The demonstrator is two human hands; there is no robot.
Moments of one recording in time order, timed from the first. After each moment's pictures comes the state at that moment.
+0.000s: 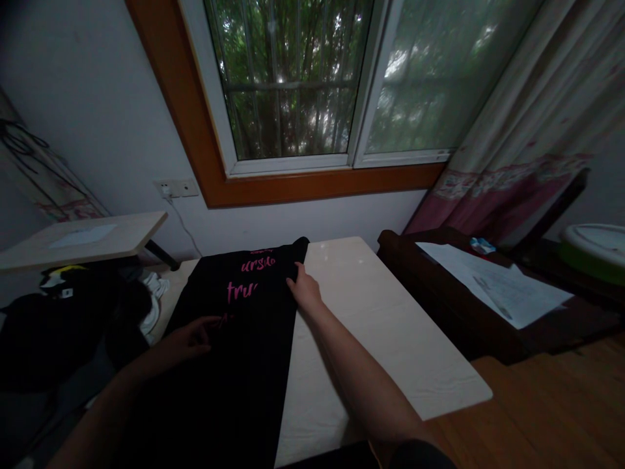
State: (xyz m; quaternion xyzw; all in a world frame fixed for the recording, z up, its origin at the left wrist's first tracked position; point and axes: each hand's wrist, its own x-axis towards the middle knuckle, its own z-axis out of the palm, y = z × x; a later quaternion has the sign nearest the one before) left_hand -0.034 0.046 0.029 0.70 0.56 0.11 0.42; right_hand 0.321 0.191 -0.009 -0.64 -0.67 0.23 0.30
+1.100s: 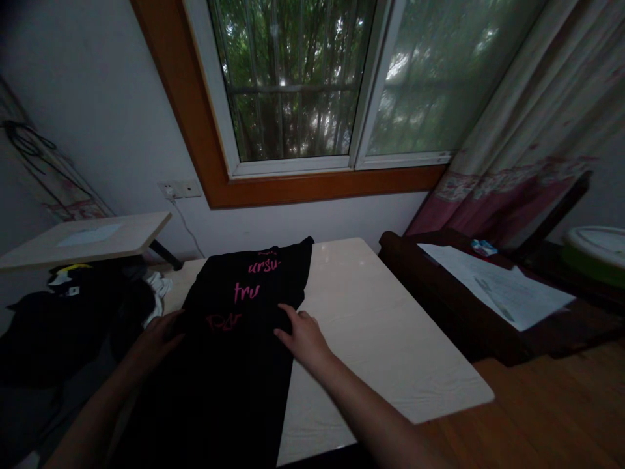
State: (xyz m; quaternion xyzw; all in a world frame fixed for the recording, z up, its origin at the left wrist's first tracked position) left_hand -0.102 0.038 -0.014 0.68 0.69 0.23 0.13; right_hand 0.318 0.067 0.007 -0.56 -0.75 0.27 0.23
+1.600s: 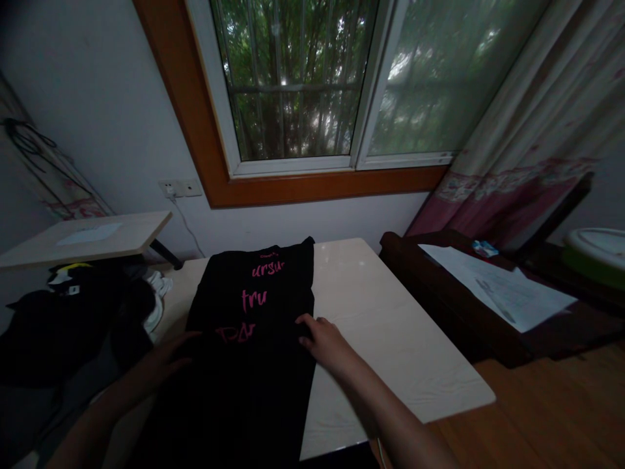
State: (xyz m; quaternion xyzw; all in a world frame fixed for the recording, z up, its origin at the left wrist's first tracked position) left_hand -0.063 0.002 0.019 0.69 0.63 0.16 0.32; right_hand 0.366 0.059 0.021 -0.56 -0.75 0.32 0.14
